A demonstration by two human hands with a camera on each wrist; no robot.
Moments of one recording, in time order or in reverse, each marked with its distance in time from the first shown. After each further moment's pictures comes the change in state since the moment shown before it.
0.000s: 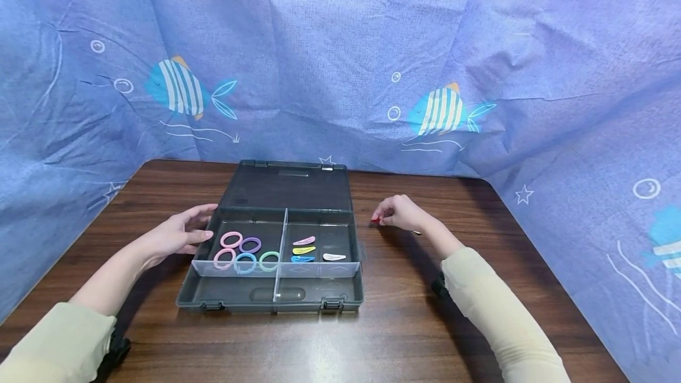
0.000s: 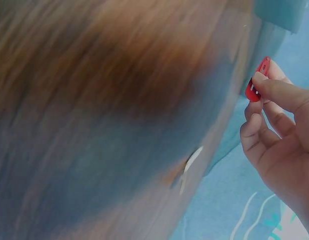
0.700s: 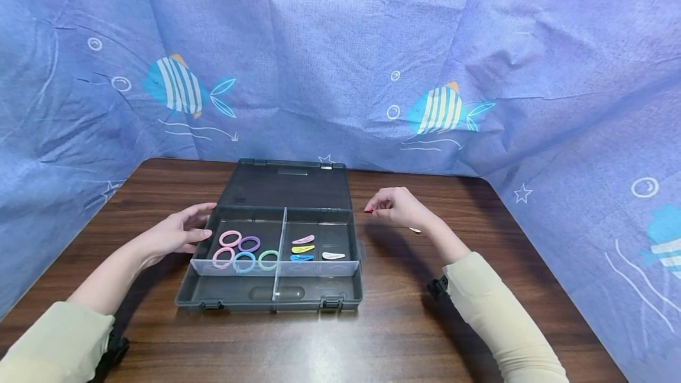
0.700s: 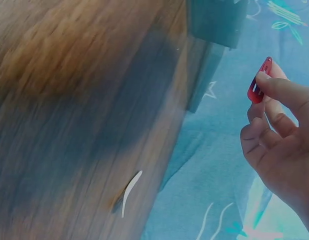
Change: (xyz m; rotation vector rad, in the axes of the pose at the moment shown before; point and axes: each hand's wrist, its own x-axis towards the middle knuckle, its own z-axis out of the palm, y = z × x) left_hand 0.000 0.000 0.000 -0.001 -0.010 -0.001; right_hand -0.002 -0.038 -0.018 0.088 0.117 -0.054
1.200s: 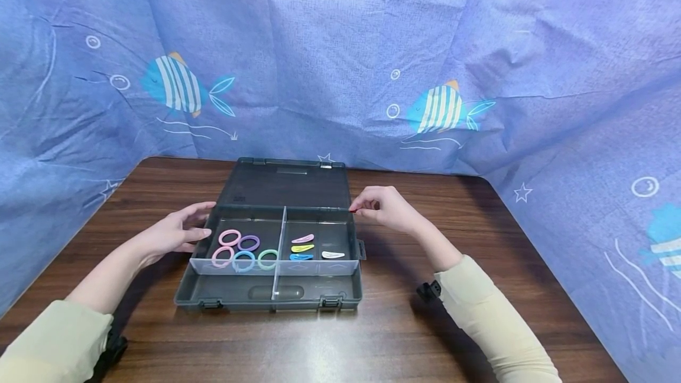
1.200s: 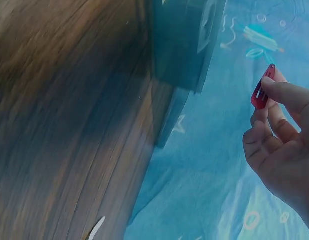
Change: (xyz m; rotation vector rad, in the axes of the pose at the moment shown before) left_hand 0.001 0.000 -0.001 -0.010 -0.005 -0.005; right_hand 0.008 -0.038 0.006 0.091 0.032 -0.075
